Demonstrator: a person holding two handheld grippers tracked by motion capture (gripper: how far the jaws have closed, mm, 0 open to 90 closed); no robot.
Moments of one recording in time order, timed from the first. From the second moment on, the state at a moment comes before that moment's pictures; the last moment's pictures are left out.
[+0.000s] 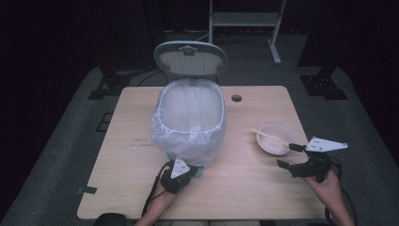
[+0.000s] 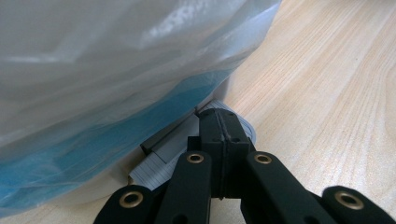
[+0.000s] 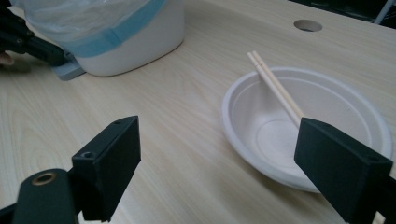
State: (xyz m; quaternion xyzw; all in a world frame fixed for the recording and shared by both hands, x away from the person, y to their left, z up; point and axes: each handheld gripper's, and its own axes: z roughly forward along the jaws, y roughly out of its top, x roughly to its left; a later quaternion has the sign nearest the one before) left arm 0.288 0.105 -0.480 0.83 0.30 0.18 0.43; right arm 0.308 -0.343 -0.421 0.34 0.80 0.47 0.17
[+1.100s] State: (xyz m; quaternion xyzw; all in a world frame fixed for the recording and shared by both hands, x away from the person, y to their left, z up) left arm 0.289 0.106 -0.480 0.83 0.30 0.18 0.43; right arm 0.410 -0.324 -0.416 0.30 0.88 0.34 0.12
